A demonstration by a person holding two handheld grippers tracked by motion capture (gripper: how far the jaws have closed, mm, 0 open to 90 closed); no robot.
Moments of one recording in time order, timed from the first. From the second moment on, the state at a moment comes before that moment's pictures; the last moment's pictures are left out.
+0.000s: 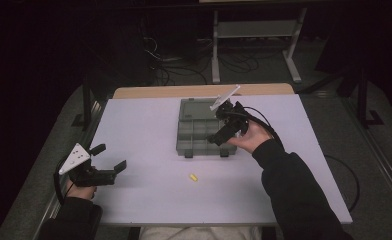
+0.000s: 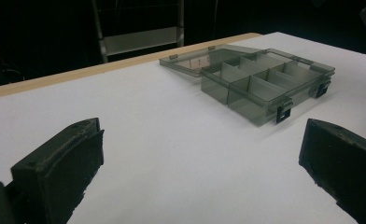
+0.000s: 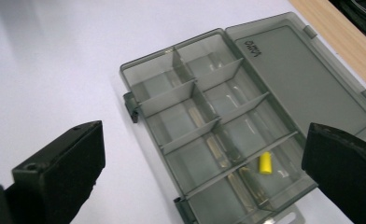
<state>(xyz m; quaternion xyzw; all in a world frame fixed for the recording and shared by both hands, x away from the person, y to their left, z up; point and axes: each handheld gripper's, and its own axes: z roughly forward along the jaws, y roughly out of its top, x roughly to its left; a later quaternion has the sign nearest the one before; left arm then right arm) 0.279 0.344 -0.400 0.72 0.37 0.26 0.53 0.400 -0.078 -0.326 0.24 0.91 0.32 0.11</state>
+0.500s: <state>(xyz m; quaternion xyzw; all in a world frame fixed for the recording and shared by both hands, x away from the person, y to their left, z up) 0.279 0.344 -0.400 0.72 0.36 0.26 0.53 0.379 -0.061 -0.341 0.21 0.92 0.32 0.09</state>
